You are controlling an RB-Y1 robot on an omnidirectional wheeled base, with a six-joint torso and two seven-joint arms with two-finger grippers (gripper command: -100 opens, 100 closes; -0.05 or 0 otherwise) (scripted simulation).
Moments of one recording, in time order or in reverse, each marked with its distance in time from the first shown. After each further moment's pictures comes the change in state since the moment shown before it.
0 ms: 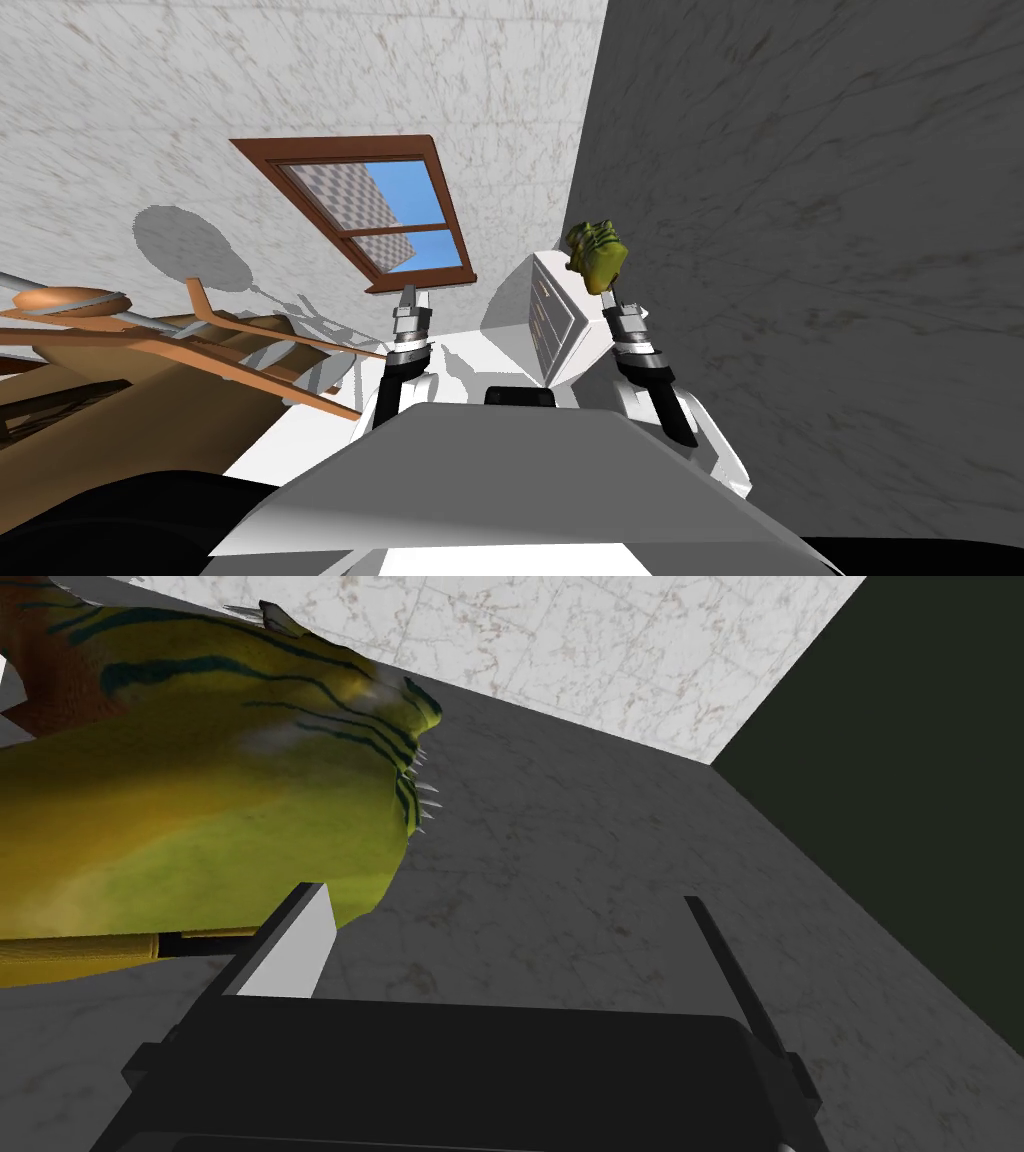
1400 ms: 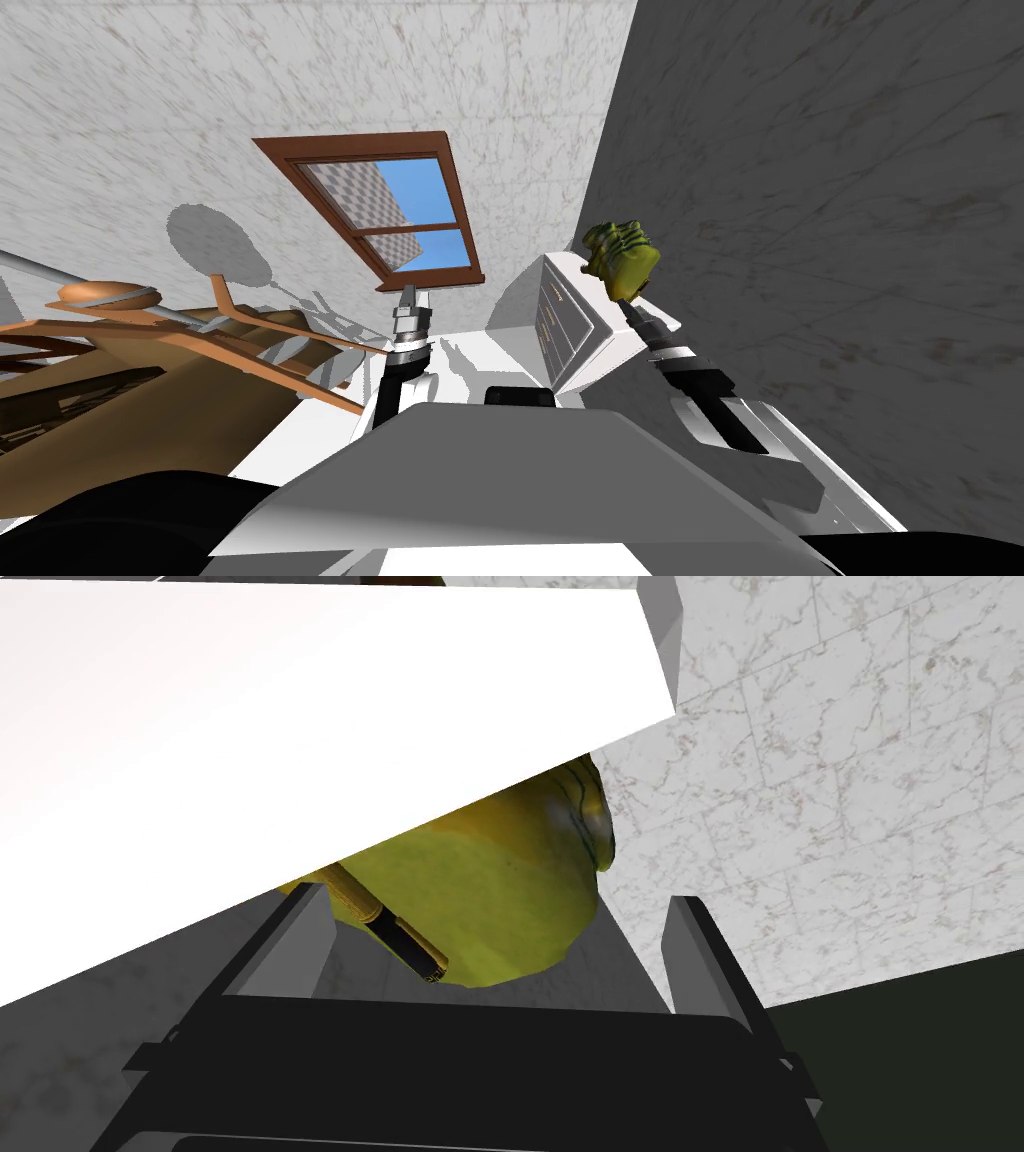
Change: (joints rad) left arm 0.000 0.000 0.000 0.000 0.000 0.000 0.000; right arm 0.091 -0.314 -0.214 0.125 0.164 0.183 0.118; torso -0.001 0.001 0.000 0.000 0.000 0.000
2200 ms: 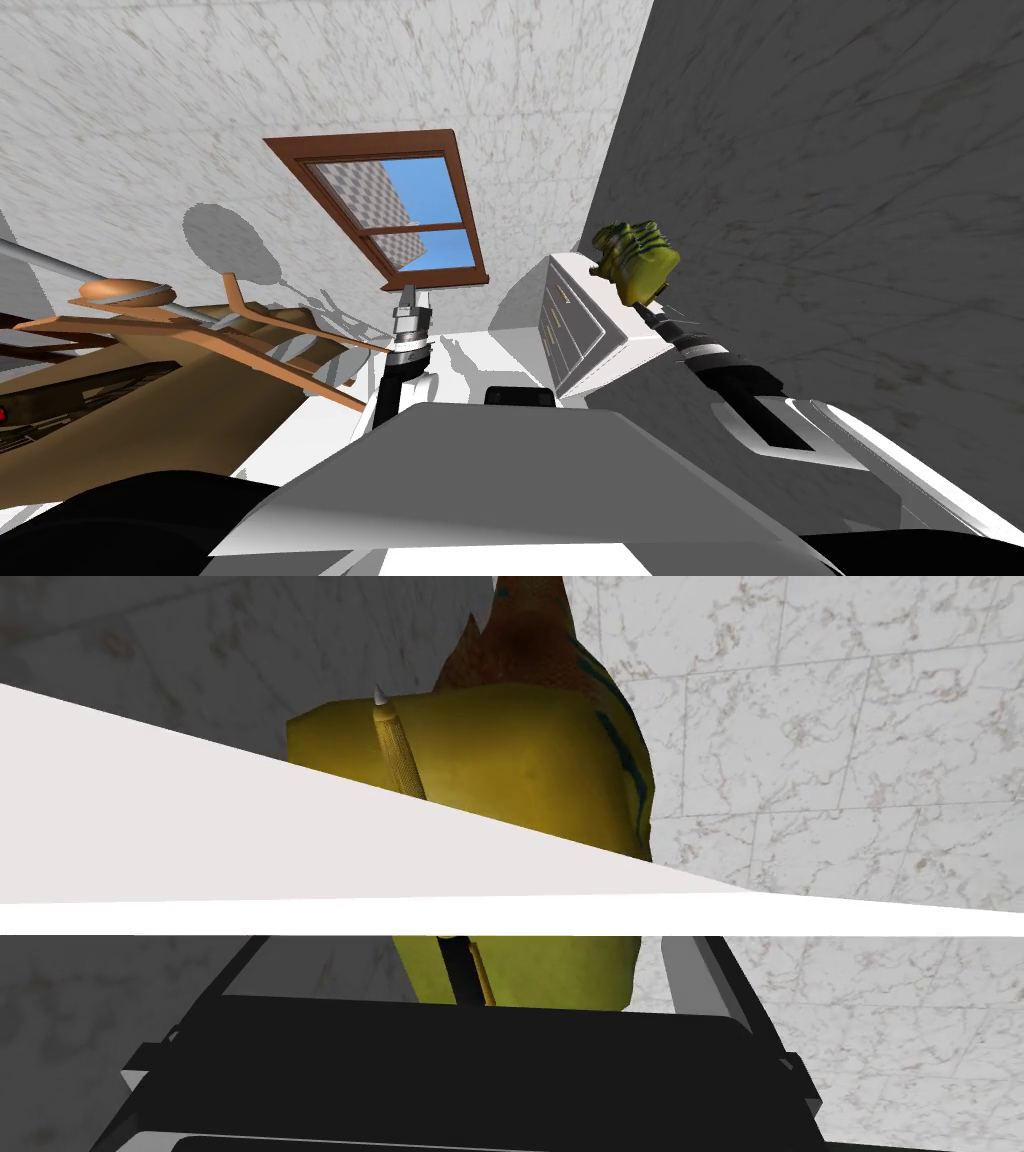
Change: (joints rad) left arm 0.000 0.000 0.000 0.000 0.000 0.000 0.000; right arm 0.042 -0.176 -0.104 0.074 0.088 0.092 0.066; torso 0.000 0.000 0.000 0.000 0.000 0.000
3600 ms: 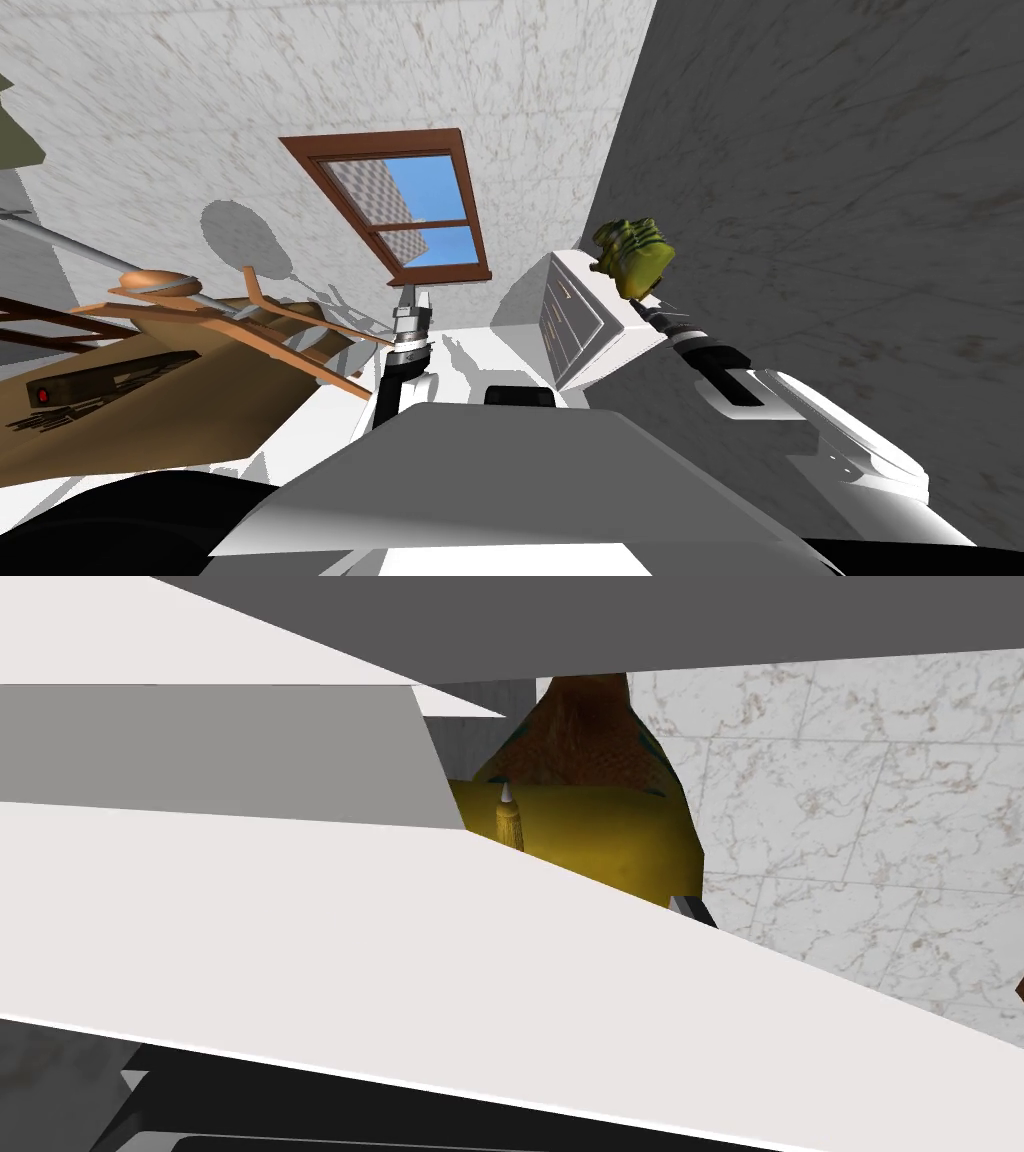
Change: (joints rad) left arm 0.000 0.000 0.000 0.000 0.000 0.000 0.000; right arm -0.186 -0.081 0.070 0.235 0.009 0.018 0.083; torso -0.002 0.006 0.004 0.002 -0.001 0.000
